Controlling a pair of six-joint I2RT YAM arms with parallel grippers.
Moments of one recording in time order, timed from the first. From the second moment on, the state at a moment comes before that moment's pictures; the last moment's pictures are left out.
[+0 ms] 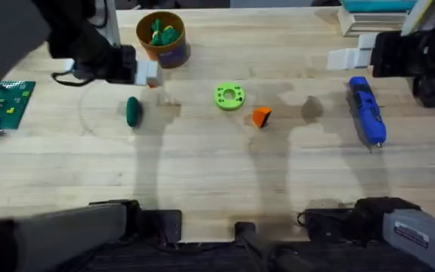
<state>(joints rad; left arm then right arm) 0.05 1.44 1.20 -1.02 -0.03 0.06 0.00 1.12 1.08 -0.87 -0.02 0.00</state>
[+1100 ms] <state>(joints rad) 0.14 1.67 1.03 -0.82 -0.02 0.11 0.00 1.12 1.08 -0.88 -0.02 0.00</state>
